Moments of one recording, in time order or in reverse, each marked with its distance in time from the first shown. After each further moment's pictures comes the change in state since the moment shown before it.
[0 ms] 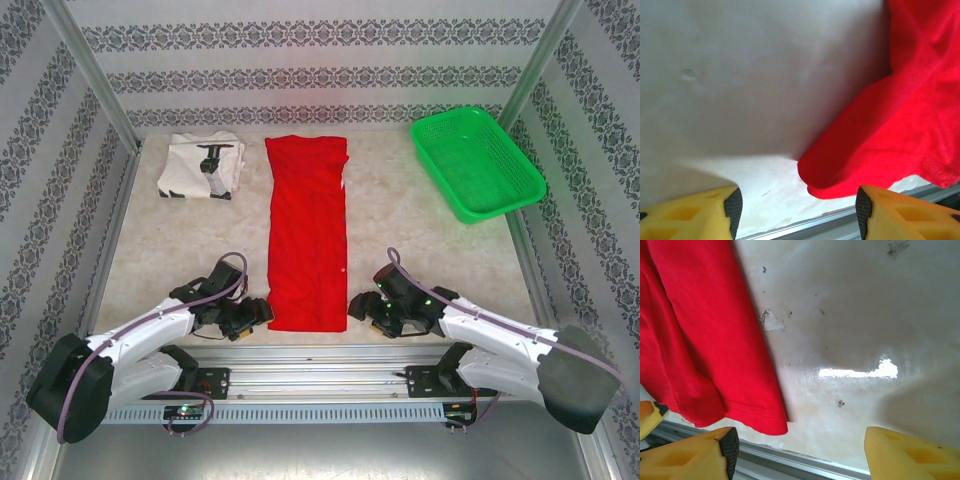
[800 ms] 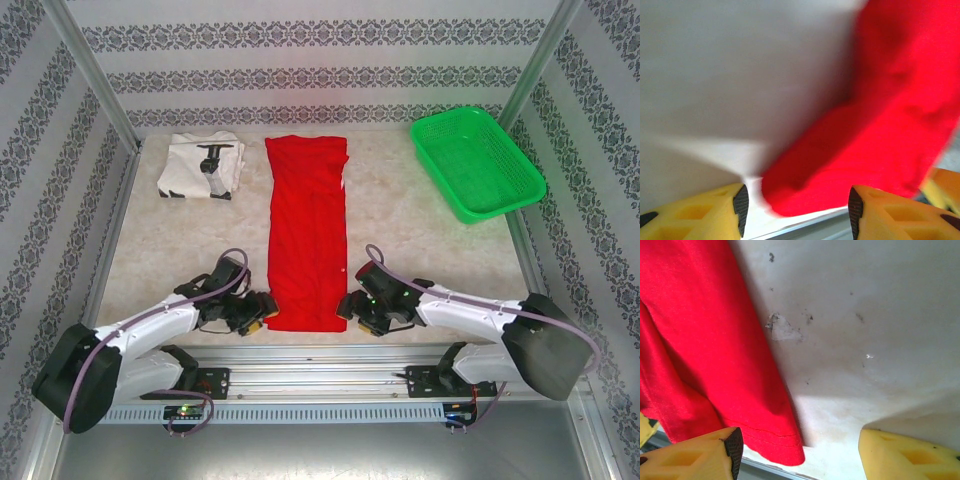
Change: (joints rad) left arm -0.005 0.062 0.023 0.140 0.050 -0.108; right arm 0.063 0.248 0.105 0.048 -0.011 0.039
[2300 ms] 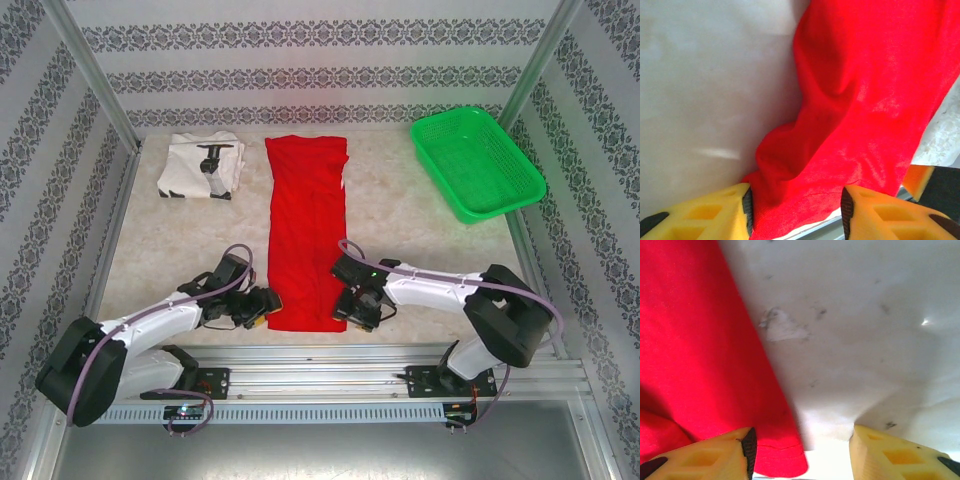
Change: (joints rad) left arm -0.005 0.037 0.003 0.068 -0.007 0.038; right arm 0.067 0.253 0.272 -0.270 0.045 -0.007
